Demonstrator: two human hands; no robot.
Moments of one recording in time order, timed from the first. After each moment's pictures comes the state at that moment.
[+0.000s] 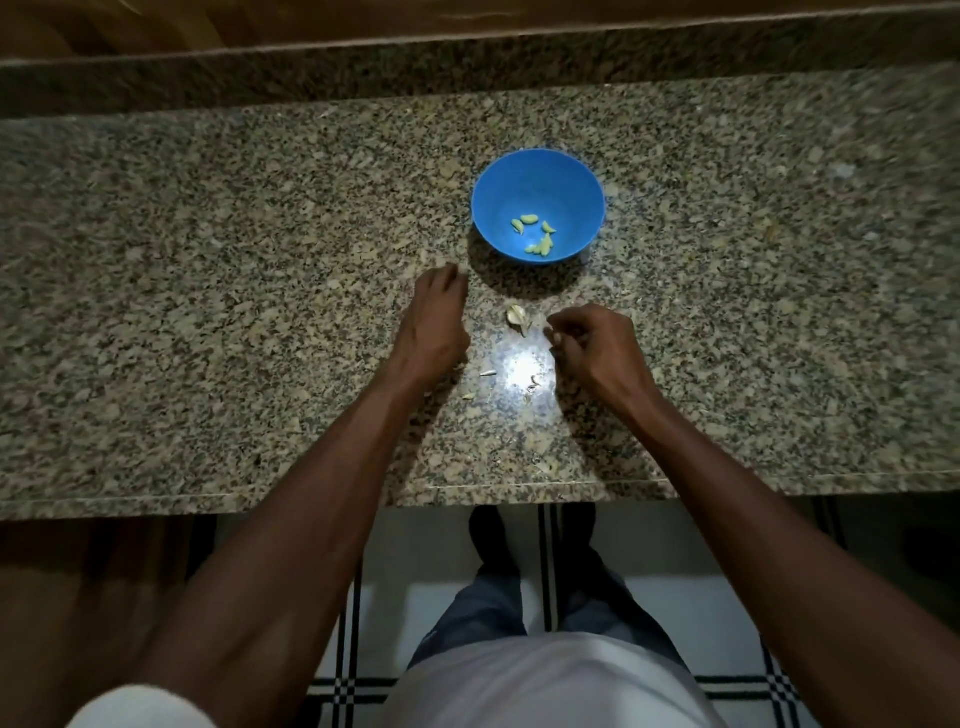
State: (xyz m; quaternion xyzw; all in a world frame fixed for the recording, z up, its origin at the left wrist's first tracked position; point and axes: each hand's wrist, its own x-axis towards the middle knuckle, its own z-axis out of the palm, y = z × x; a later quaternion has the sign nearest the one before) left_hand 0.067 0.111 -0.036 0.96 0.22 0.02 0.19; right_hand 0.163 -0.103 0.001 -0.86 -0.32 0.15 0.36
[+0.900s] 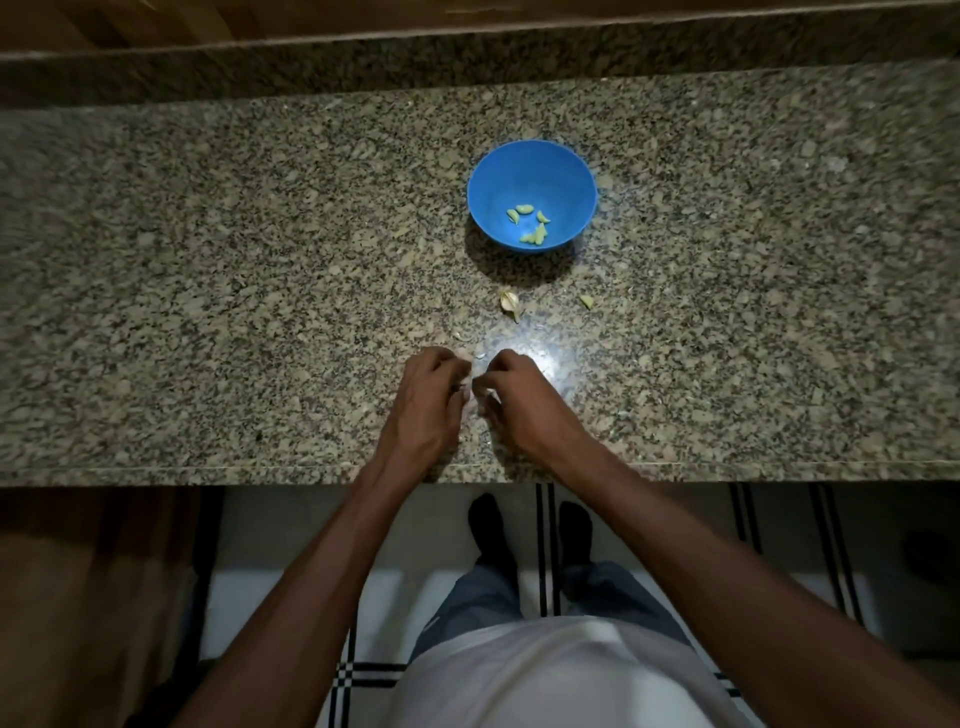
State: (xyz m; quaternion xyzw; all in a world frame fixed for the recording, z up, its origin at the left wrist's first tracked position) left_hand -0.035 0.037 -0.034 0.93 0.23 0.06 0.29; right_hand 0.079 -0.098 -0.021 -0.82 -0.47 0.23 0.25
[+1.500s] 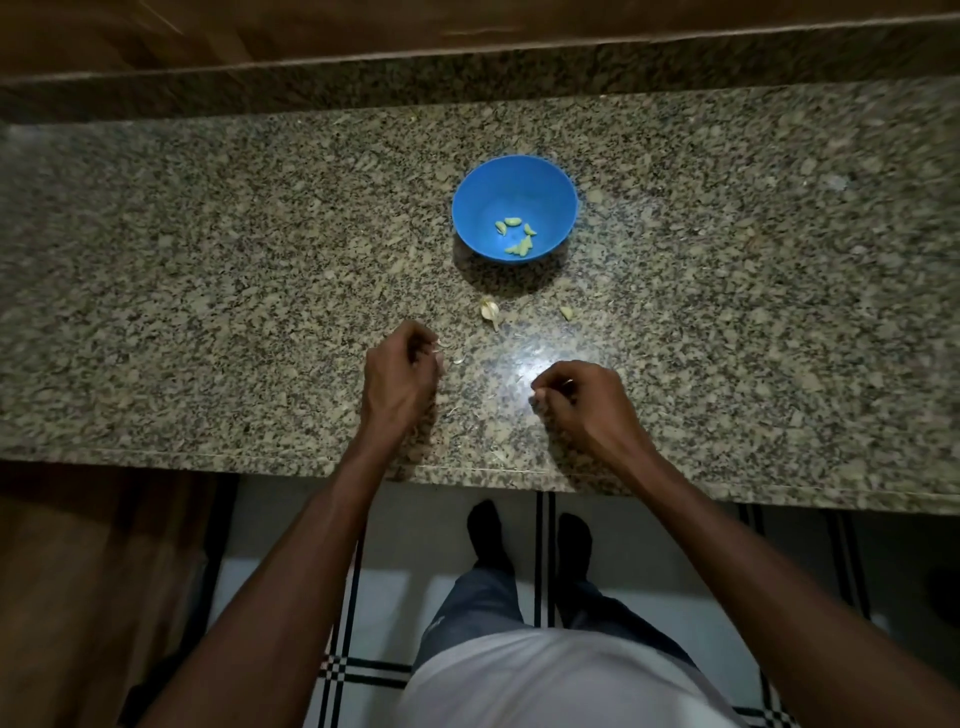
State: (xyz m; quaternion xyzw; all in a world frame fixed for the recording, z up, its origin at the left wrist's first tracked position) left_hand 0.002 0.028 0.001 0.82 0.40 0.15 0.36; right_hand 0.146 -0.178 -0.004 -0.80 -0.31 0.29 0.42
